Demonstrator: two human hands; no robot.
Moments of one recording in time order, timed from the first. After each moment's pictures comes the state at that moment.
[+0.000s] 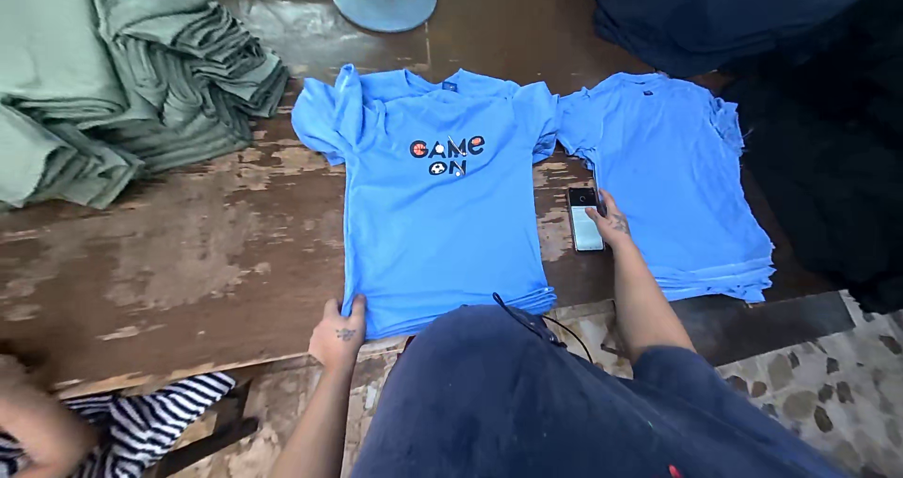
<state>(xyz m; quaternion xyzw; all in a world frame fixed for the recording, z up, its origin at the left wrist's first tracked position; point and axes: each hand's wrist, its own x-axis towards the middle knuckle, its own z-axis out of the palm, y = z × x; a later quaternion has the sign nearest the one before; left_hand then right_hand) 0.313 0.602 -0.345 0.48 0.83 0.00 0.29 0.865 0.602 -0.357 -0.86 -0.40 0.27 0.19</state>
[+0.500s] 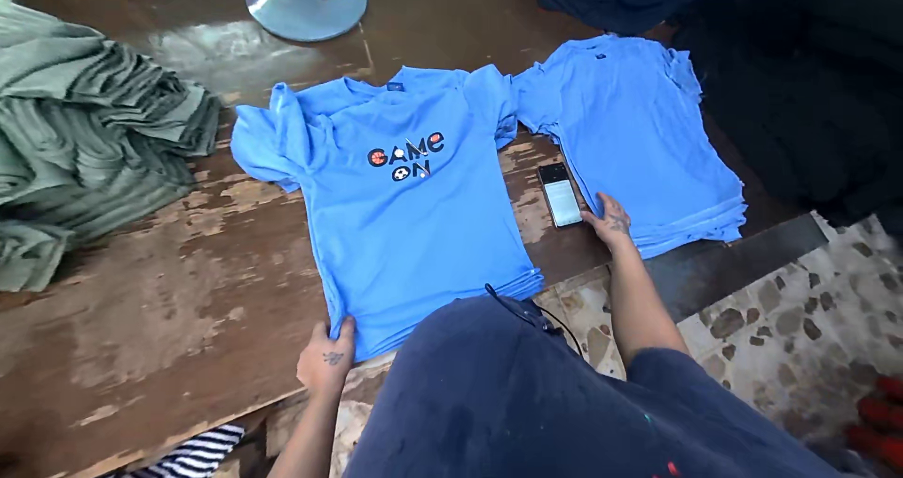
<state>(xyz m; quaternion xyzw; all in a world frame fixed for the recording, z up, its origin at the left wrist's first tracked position) 0.306 0.612 -0.345 0.54 0.79 -0.04 0.29 0.869 0.523 -0.359 -0.91 -0.32 0.22 0.14</state>
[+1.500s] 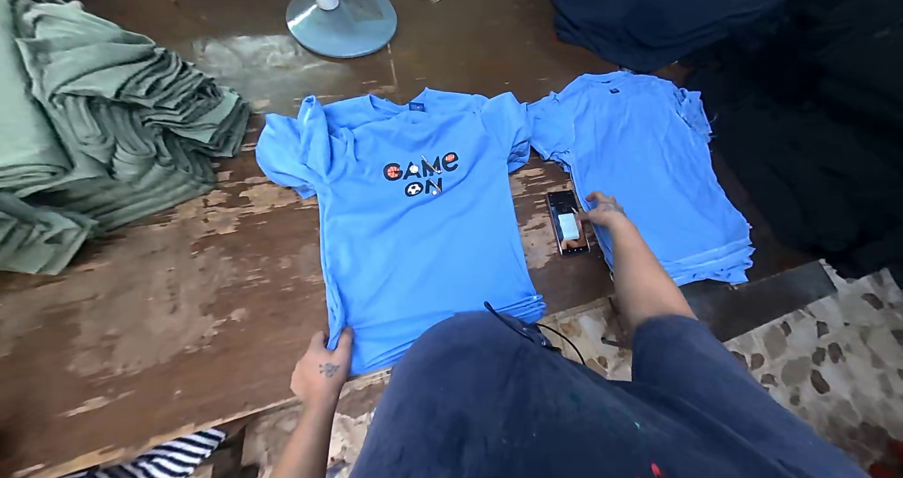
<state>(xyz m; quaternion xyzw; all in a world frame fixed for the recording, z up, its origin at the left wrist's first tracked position) 0.306 0.612 -0.351 0.53 0.80 -0.02 0.29 0.920 0.627 -0.358 -0.91 -0.31 0.29 0.05</state>
